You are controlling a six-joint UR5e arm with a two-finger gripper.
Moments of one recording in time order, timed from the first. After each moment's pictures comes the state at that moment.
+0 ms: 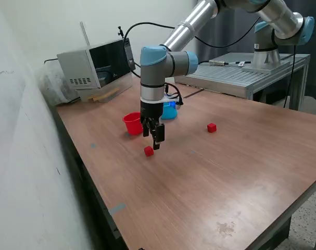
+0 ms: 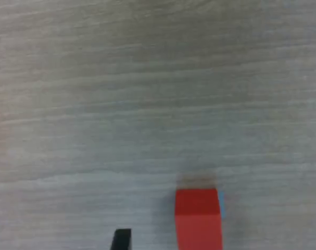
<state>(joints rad) 0.03 -0.55 1.01 -2.24 -1.70 3.28</state>
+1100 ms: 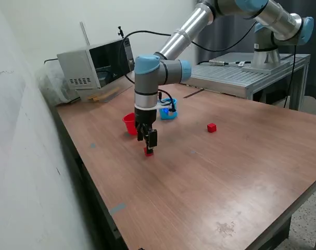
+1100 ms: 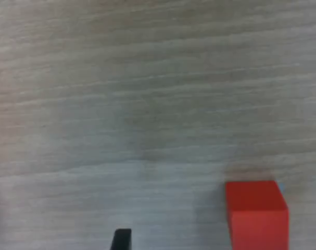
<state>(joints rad) 0.00 -0.49 0.96 -2.26 -1.71 3.26</state>
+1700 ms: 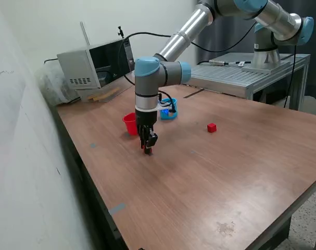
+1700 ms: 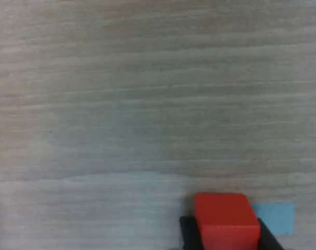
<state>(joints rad) -0.01 -0.49 0.97 -2.26 -1.71 3.21</state>
